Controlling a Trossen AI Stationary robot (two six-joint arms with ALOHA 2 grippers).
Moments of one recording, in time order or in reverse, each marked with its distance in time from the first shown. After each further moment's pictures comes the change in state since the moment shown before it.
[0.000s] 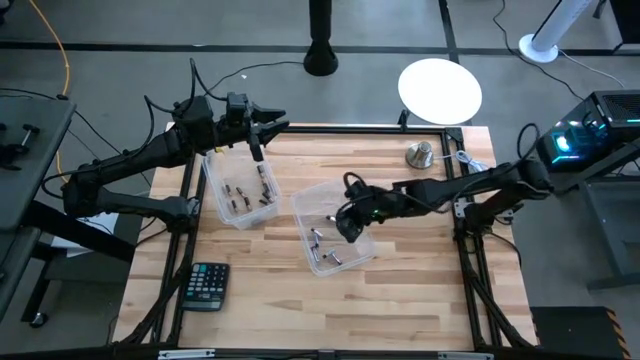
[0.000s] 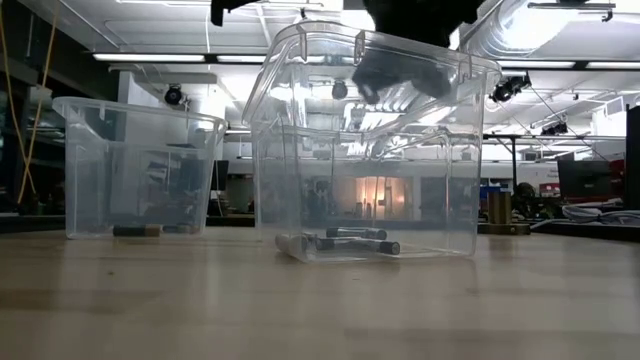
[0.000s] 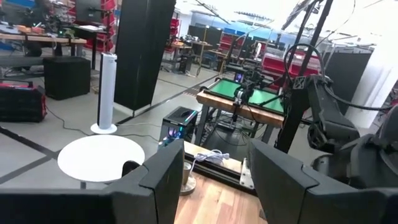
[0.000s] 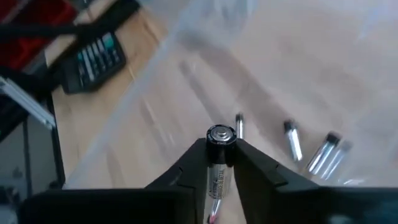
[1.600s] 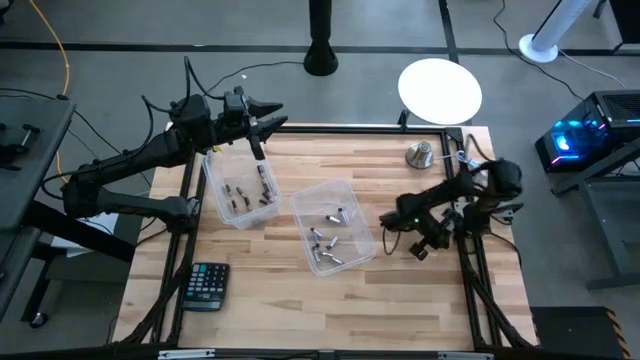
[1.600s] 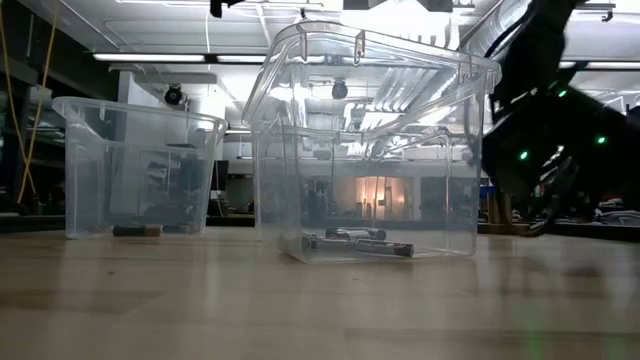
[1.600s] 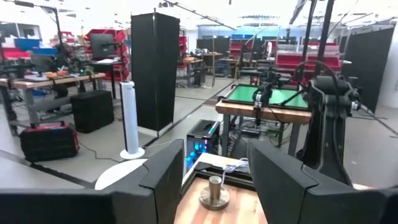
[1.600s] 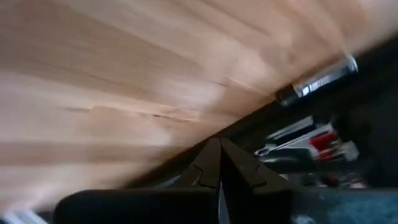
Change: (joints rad) left arm 0.014 0.000 0.000 0.048 -0.033 0.194; right arm -0.101 0.257 -0.391 -0.911 -0.527 -0.031
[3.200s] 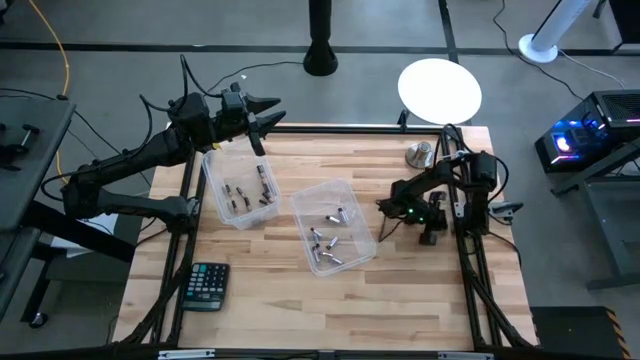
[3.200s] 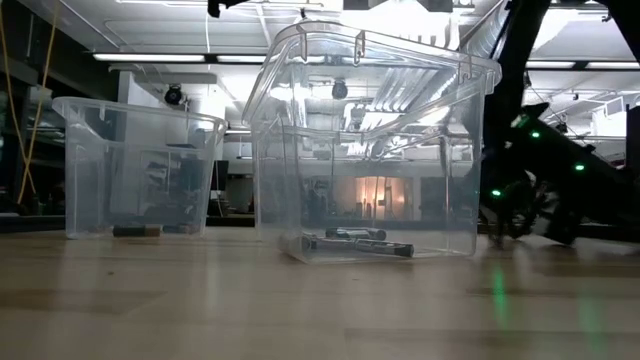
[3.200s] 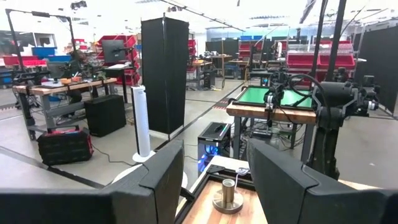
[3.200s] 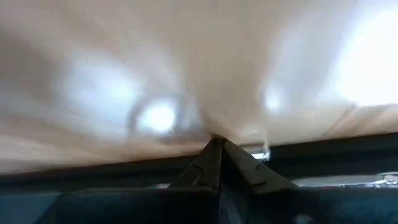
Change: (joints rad) left arm 0.020 0.000 0.000 0.013 -0.022 0.032; right arm -0.214 0.172 0.016 0.056 0.328 -0.598
